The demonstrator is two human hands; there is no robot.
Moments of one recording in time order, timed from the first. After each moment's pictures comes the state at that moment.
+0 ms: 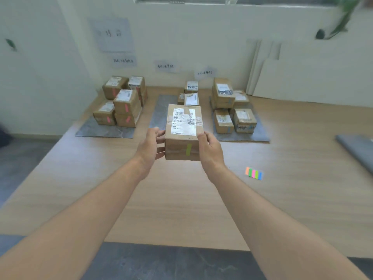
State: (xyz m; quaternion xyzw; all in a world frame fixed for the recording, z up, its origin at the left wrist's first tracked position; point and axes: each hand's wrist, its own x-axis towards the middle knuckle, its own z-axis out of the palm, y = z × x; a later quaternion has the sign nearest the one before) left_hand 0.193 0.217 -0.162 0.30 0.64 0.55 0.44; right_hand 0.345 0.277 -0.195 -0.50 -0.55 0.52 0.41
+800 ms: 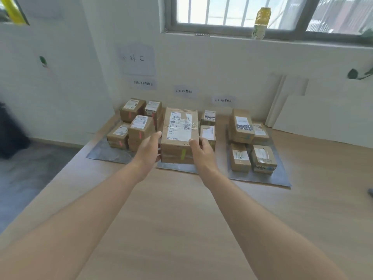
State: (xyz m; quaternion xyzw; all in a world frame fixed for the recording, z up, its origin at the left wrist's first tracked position) left_hand 0.101 0.332 -0.103 0.28 0.66 0.58 0.39; right_hand 0.244 0.403 -0.130 -0.46 -0.61 0.55 0.35
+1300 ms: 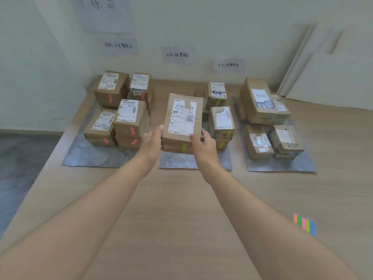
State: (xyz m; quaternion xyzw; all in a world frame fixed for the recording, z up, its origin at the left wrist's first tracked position) left_hand -0.049 0.480 -0.205 0.31 0.68 0.48 0.46; right_hand 0.100 0.520 -0.221 -0.56 -0.52 0.55 0.32
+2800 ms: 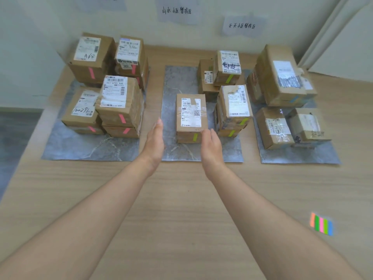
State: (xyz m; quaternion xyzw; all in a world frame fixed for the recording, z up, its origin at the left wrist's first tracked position) left_hand -0.070 0.542 -0.313 0.24 0.68 0.48 0.49; right_hand 0.075 0.572 -0.301 -0.64 -0.41 0.58 0.29
